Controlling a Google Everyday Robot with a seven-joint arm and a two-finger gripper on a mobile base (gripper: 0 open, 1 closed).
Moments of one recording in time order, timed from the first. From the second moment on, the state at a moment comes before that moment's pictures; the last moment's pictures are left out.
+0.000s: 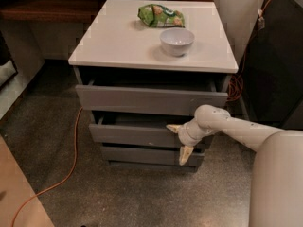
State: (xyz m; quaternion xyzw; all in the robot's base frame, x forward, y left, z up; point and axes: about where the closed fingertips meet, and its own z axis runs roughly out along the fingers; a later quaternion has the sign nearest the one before) arm 0.652 -0.133 0.454 -0.79 0.56 0.06 0.24
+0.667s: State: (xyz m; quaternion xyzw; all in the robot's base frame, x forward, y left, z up) arm 0.687 -0.127 0.442 -0.77 0.59 0.03 0.25
